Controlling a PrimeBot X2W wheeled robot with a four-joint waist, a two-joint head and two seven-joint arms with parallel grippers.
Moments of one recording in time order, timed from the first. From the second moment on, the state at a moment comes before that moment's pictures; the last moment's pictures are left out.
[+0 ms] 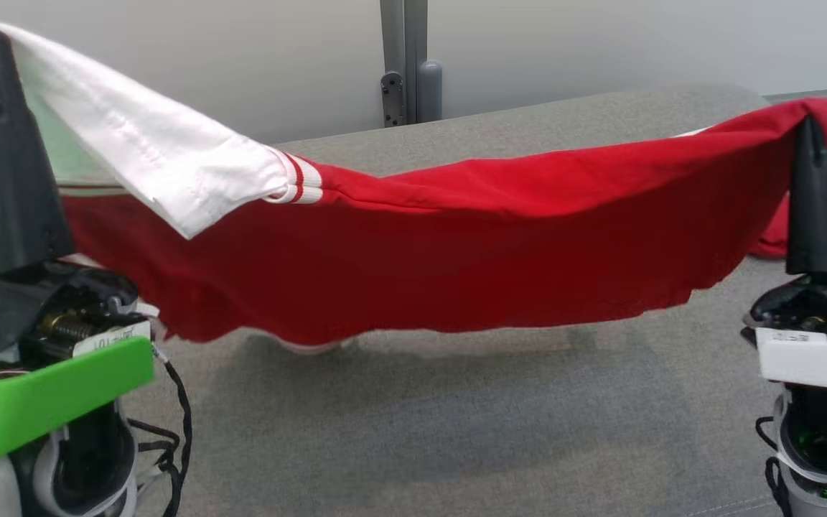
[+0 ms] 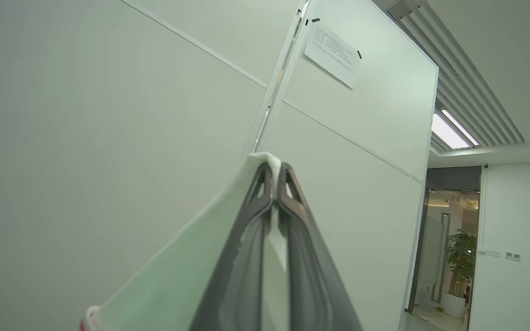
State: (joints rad) left arm -0.31 0.13 -0.08 -0.58 -0.66 0.06 -0.04; right arm -0.17 -0.15 0.03 -0.40 0.72 0.13 -0.17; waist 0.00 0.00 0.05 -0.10
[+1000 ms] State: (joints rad) left arm -1.46 0.24 -0.10 0.35 -0.53 0.05 -0.02; right arm -1.31 -0.06 0.03 0.47 0.53 0.13 -0.14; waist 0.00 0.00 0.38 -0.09
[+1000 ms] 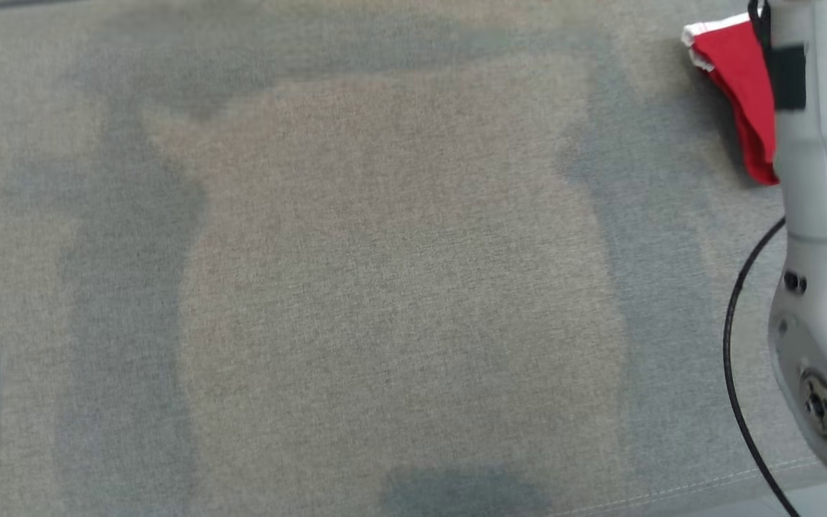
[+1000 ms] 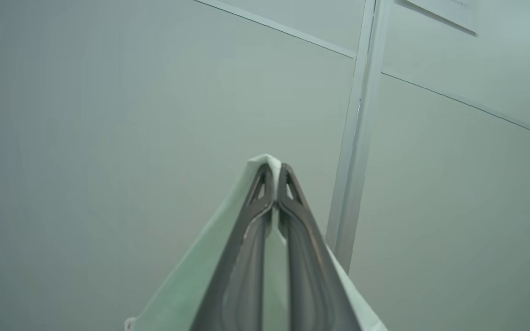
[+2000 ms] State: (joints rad) left arm -0.69 0.21 -0.07 0.21 -0.73 -0.10 -0.19; right arm -0.97 -0.15 0.34 0.71 0.83 0.13 -0.26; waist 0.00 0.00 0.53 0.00
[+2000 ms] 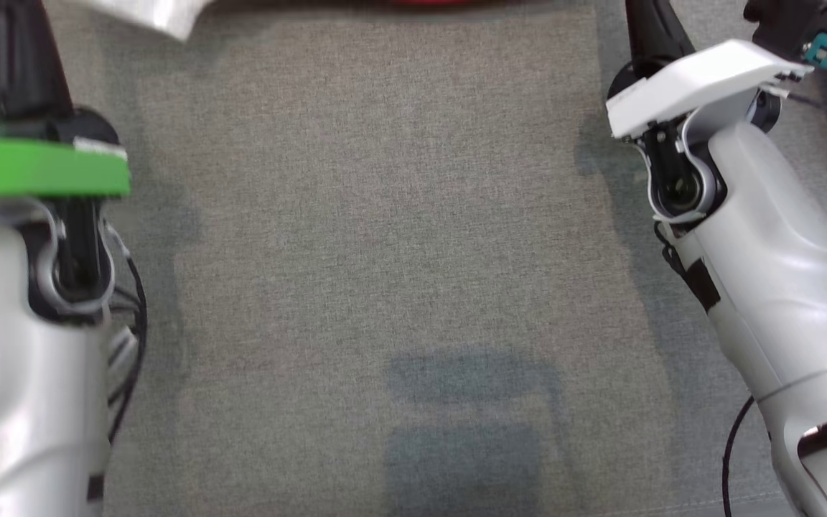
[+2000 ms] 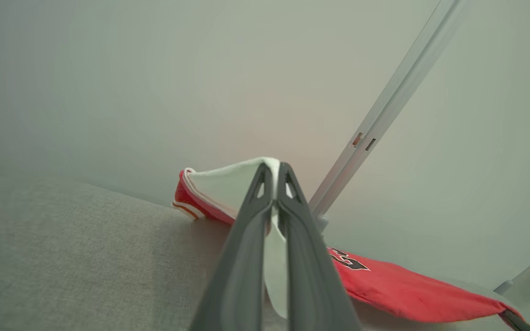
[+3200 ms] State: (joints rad) left arm 0.21 0.08 -0.09 -0.10 -0.80 -0.01 -0.25; right arm -0.09 -0.07 0.15 0.21 0.71 0.13 -0.26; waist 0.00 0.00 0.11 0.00
